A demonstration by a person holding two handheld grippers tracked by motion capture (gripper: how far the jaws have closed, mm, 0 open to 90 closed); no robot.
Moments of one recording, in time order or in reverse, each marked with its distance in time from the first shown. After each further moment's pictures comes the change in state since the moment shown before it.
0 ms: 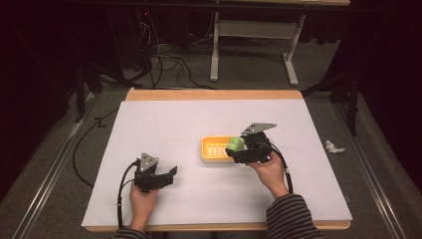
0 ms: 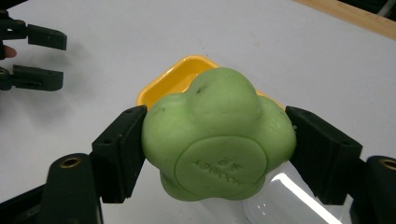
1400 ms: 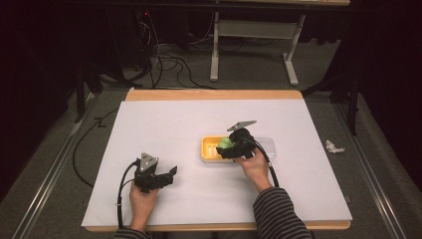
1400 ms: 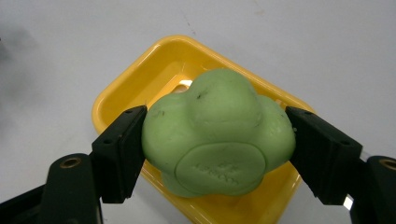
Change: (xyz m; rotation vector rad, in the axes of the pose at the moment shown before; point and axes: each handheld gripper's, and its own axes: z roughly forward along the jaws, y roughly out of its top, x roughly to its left) left arm 0.000 0.000 0.000 0.002 0.002 -0.004; right arm -0.003 0.004 0.062 0.112 -0.037 0.069
